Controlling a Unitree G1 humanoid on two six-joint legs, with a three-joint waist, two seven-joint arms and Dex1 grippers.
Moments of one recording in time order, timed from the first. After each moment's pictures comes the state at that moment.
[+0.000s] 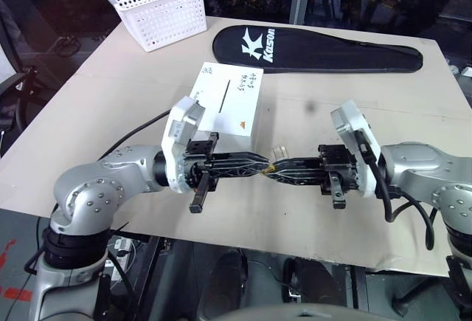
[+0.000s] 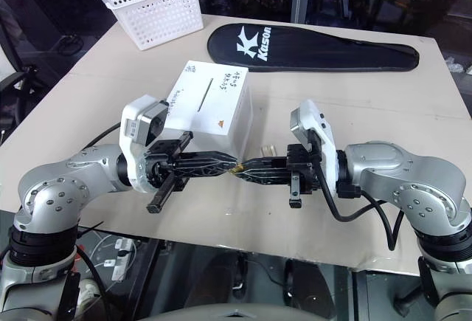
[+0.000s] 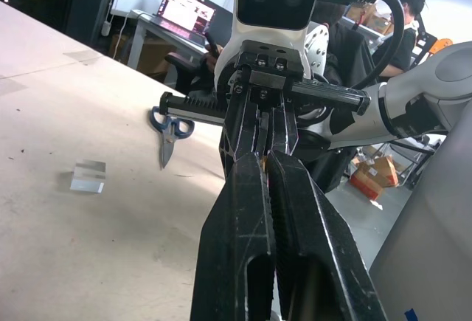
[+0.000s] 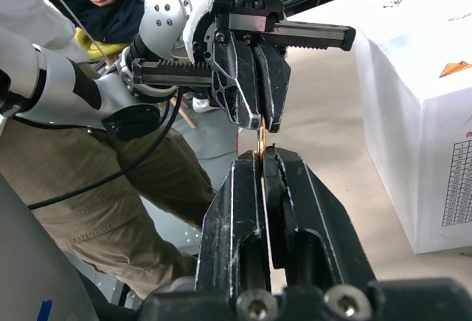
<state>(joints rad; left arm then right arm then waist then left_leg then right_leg) -0.38 0.72 0.11 -0.45 -1.19 0.94 -0.97 -0.52 -0.69 0.07 -0.65 1.15 0.98 0.64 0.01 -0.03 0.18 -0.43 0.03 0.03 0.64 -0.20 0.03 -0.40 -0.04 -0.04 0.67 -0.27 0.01</state>
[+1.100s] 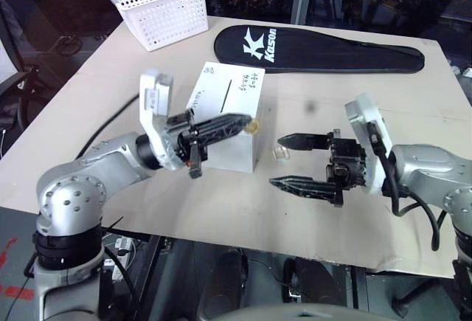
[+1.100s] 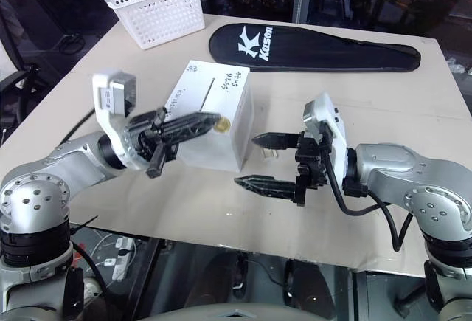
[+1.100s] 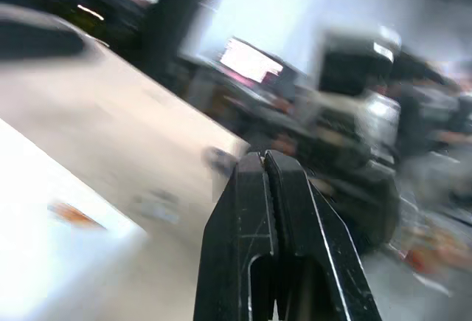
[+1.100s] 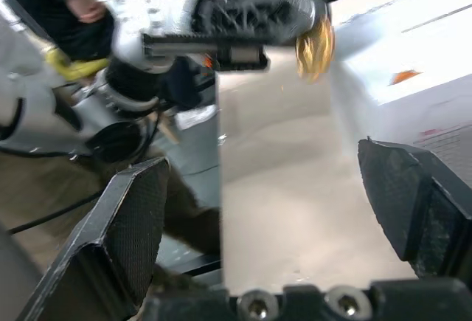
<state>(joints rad) -0.42 0.66 0.27 -0.49 -1.27 0.90 -0.53 -0.47 -0.71 -0.01 -0.66 1.21 0.96 0.51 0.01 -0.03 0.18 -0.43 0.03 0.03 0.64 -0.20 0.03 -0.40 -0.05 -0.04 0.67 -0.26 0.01</state>
